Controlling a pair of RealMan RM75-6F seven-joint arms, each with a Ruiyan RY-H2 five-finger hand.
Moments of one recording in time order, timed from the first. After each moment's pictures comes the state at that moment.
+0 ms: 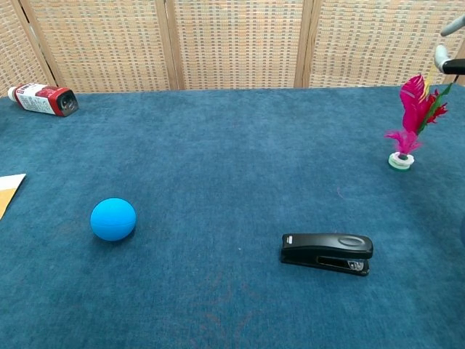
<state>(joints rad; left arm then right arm) -0.15 -1.16 -0.04 -1.61 1.48 1.43 0.07 0.74 -2.07 0.55 -0.43 -1.12 1.46 0.47</state>
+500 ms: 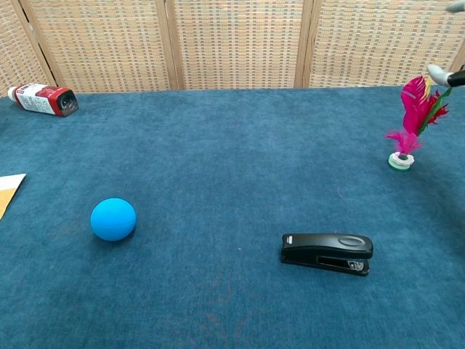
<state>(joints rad) -0.15 -1.16 -0.05 -1.61 1.46 1.42 0.07 0.59 -1.81 0.37 -0.81 -1.23 1.43 0.31</state>
